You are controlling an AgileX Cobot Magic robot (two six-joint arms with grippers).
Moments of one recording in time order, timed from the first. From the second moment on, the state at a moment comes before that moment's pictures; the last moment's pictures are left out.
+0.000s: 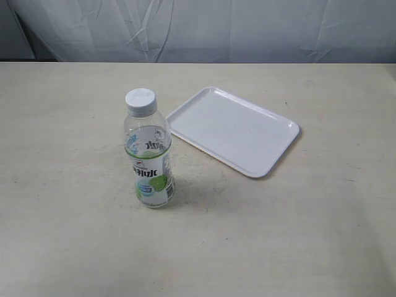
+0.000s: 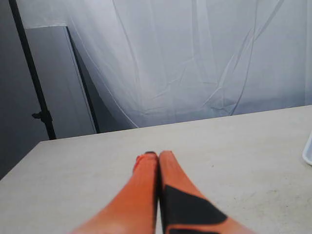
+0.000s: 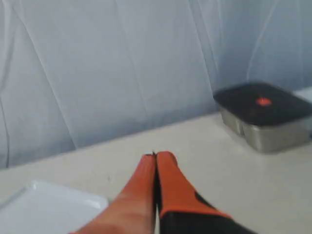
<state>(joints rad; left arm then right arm) -0.01 0.01 0.00 0.11 0.08 0.01 0.01 0.01 0.00 -0.08 0.06 0.24</state>
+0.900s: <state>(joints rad) -0.01 0.01 0.00 0.11 0.08 0.01 0.01 0.93 -0.61 -0.77 -0.31 0.82</state>
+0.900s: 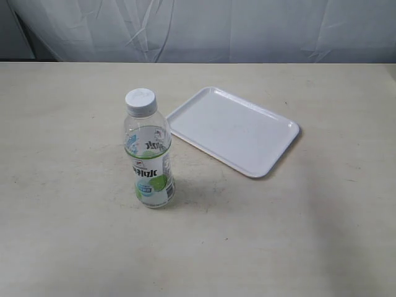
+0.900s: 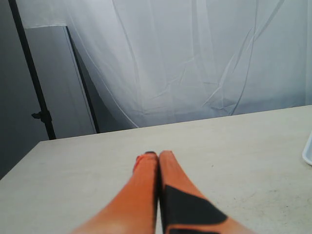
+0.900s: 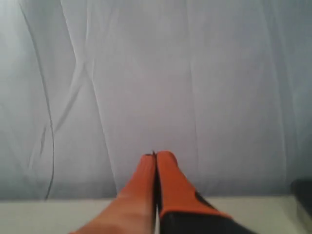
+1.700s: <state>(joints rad) -0.01 0.01 0.00 0.11 0.08 0.01 0.49 1.69 -0.61 -1.15 -0.66 1.03</state>
